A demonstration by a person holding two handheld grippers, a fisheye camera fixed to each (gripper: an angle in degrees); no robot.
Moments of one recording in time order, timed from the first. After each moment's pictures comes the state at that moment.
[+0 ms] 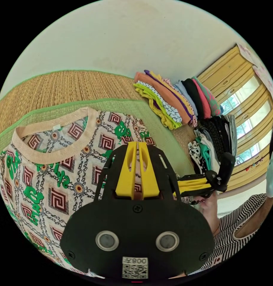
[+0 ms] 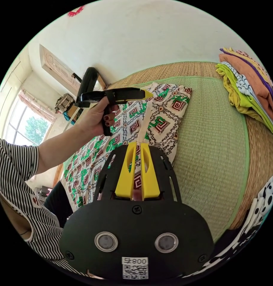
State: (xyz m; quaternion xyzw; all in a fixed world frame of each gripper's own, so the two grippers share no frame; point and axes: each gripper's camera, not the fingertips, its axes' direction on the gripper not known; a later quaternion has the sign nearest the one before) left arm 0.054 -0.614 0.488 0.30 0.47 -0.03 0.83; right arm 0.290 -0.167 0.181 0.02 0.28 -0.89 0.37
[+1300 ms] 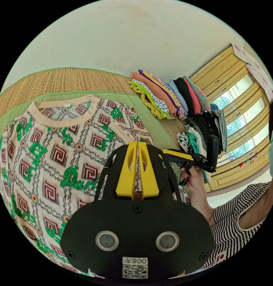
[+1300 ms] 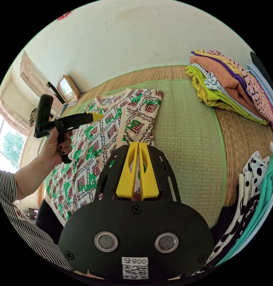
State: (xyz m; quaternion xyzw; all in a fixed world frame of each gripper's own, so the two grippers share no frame) left arm -0.108 -0.325 0.486 0.30 0.51 -0.05 0.80; right arm 0.288 -0.191 0.263 0.17 0.30 -0.86 0.38
